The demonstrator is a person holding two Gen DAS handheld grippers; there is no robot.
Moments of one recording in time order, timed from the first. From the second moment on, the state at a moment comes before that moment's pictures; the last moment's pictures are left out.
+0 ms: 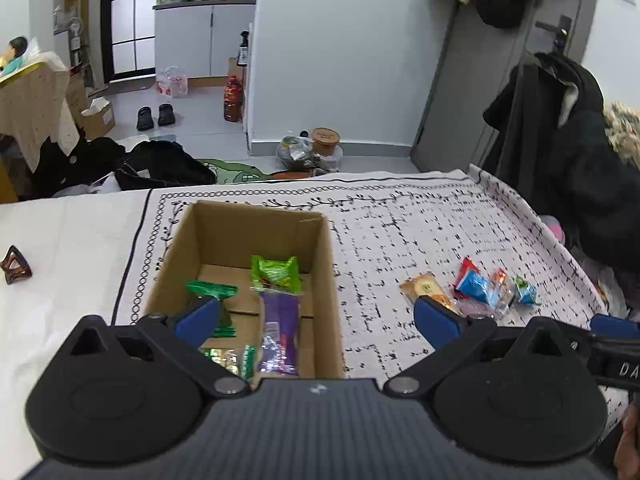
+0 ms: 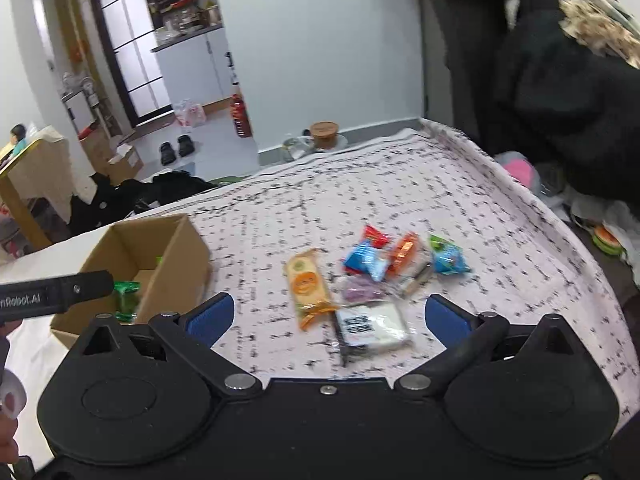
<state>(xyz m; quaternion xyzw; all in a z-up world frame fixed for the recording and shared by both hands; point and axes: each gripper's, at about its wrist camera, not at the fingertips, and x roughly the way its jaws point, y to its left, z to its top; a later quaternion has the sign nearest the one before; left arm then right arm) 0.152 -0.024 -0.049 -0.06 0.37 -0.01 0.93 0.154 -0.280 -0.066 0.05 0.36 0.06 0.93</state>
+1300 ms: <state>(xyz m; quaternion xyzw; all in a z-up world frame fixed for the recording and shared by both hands) 0.211 -0.138 -0.117 -0.01 0.42 -0.03 0.91 0.213 -0.311 -0.159 0.04 0.43 0.06 0.90</state>
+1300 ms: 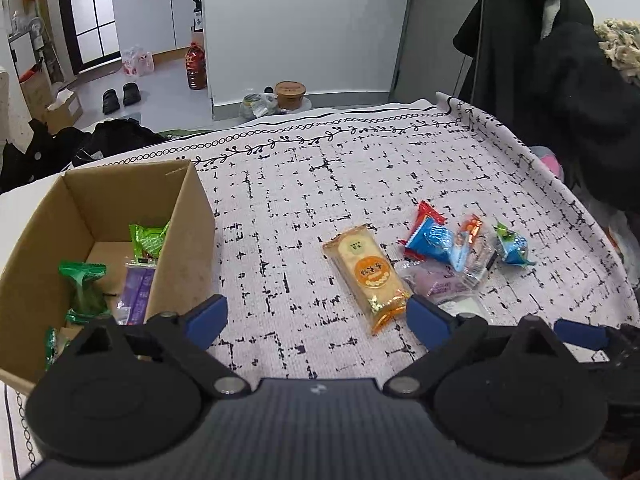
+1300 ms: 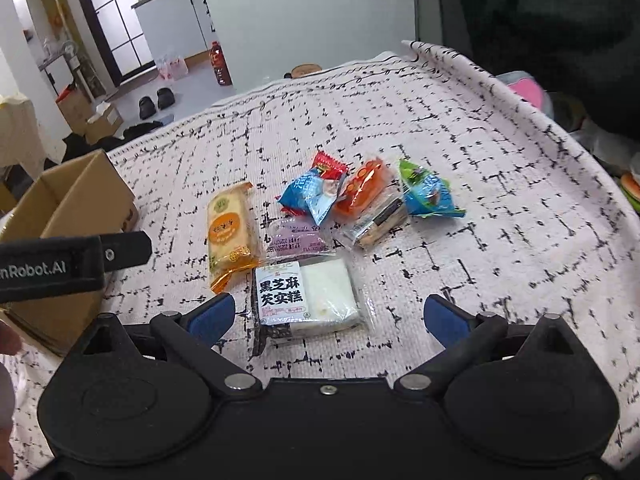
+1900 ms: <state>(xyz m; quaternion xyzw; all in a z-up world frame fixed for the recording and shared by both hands) 0.241 -0.143 -0.141 -0.02 0.44 -0.04 0.90 0.227 -0.321 -0.186 0.03 0.43 0.08 0.90</state>
